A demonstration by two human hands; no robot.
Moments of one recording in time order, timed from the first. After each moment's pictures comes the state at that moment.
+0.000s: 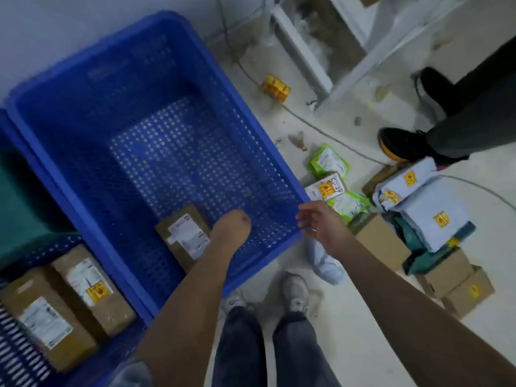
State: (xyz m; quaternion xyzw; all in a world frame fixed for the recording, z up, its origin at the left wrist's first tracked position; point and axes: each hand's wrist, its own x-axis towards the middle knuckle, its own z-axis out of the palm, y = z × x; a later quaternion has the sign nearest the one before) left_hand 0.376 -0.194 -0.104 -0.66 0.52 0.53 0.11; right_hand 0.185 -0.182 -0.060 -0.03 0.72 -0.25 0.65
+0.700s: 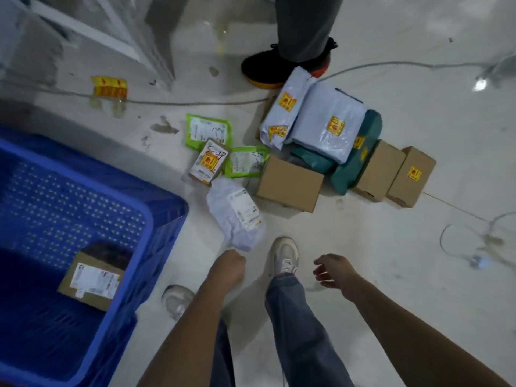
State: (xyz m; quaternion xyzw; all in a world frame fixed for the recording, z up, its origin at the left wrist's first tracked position) left_hand 0.109 -0.031 -0.132 -0.59 0.46 0.57 0.32; right_hand -0.076 0.111 -0.111 0.18 0.78 -0.15 0.58
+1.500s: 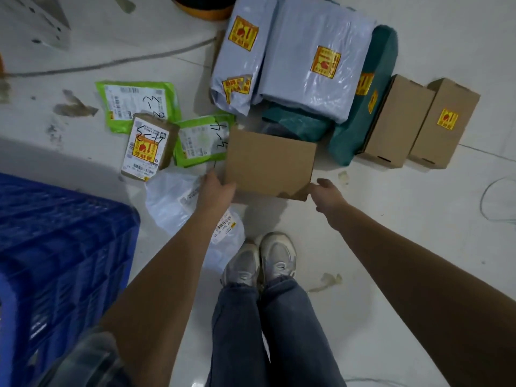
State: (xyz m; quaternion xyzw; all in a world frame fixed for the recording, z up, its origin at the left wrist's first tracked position) left_hand -0.033 -0.092 -0.299 -0.61 0.55 0.53 0.19; right_hand -0.177 0.057 -0.287 0.16 0.81 -0.23 0.52
